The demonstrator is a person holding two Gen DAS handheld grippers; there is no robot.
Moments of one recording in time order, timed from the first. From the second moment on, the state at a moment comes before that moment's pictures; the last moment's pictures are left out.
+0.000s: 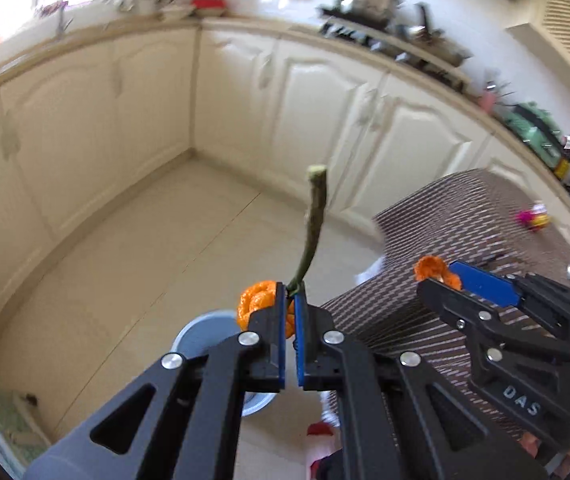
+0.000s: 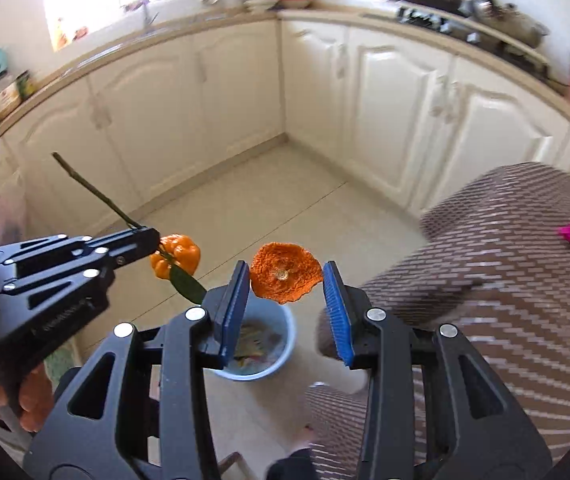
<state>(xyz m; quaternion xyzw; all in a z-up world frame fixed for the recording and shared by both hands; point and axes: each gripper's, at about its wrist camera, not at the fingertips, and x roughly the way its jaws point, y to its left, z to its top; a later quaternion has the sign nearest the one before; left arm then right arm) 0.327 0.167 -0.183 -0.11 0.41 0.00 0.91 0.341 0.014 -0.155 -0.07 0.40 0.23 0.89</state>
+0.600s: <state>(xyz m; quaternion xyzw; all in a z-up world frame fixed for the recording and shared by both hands) 0.376 0.228 -0.302 -0.14 0.50 0.04 0.85 0.392 0.086 -0.265 -0.08 0.49 0.25 0.83</state>
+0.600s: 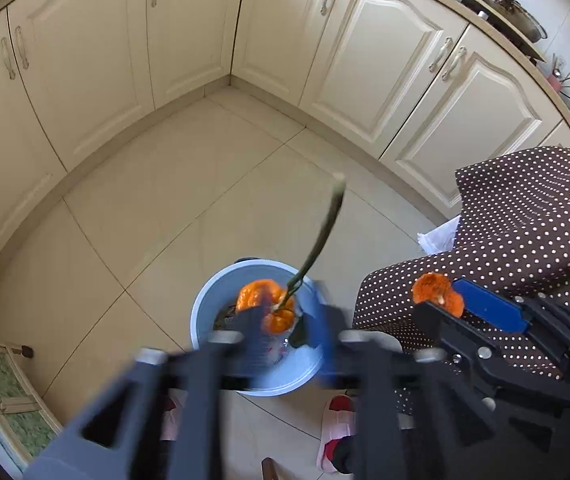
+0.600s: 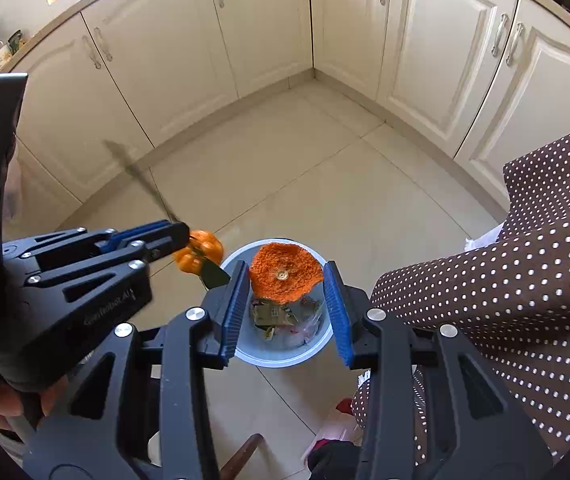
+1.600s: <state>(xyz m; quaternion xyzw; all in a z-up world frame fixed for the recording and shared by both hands) 0.350 0.261 -0.300 -0.15 0.50 0.09 0.85 0.393 0.117 -0.273 -0.08 0.48 0.25 0.83</state>
